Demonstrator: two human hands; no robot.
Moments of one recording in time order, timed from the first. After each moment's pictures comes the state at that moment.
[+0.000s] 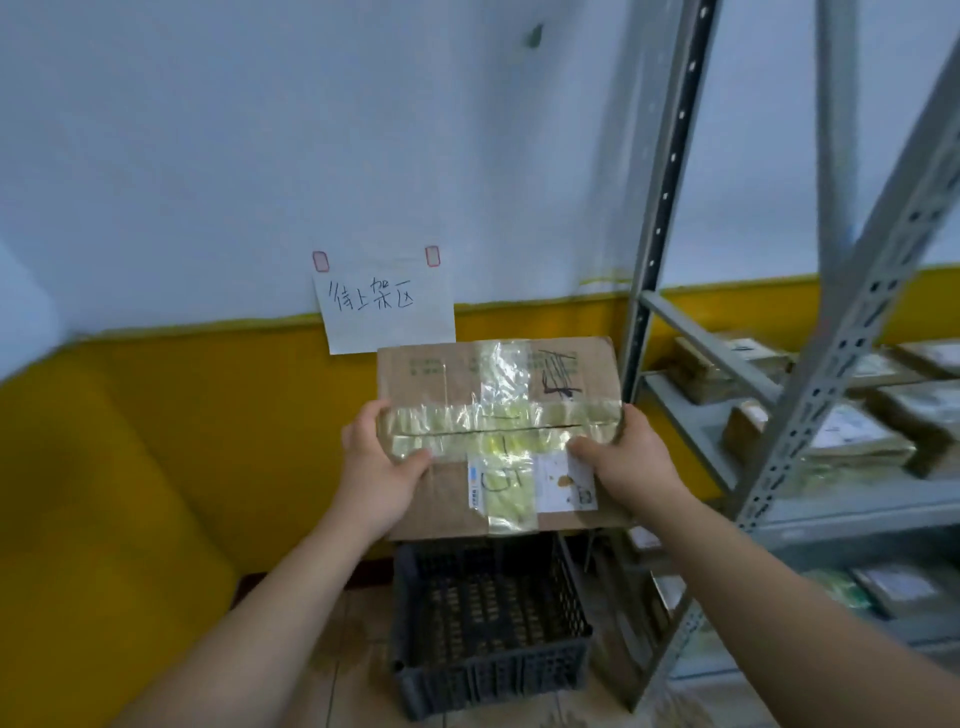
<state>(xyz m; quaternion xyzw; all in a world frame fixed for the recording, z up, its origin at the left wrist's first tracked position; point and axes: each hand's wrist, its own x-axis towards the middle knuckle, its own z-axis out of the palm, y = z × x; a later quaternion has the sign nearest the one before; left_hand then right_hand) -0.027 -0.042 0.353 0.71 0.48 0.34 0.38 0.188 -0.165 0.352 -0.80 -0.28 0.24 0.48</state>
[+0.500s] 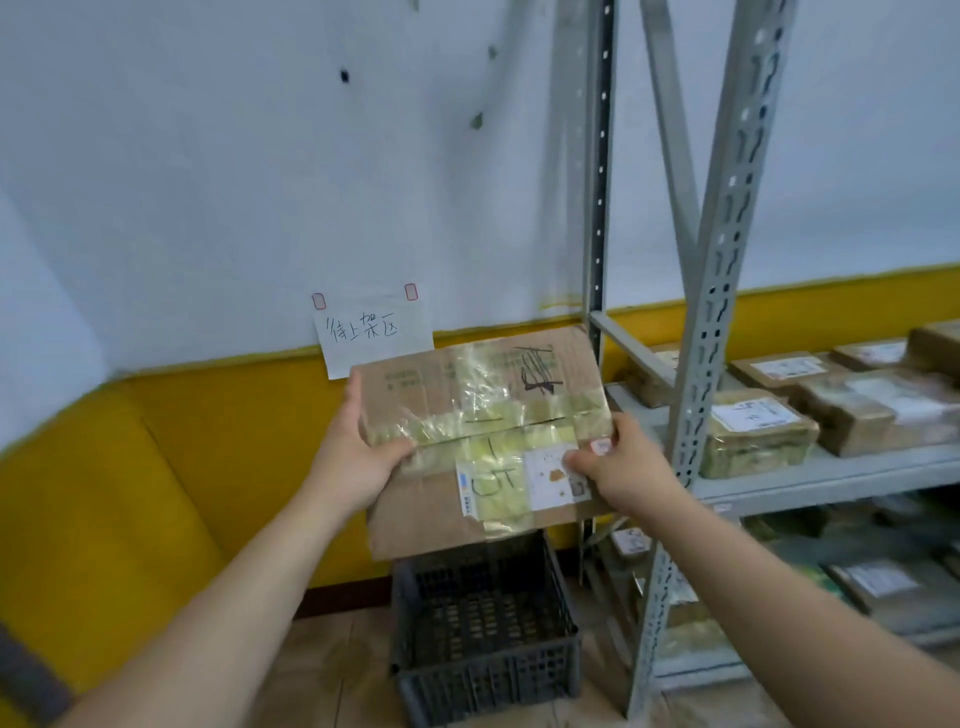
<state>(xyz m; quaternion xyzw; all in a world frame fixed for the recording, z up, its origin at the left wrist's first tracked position) -0.037 -0.150 0.414 0.74 0.46 0.34 0.36 0.189 -0.292 0.383 -0.78 -0.34 0.23 0.48</state>
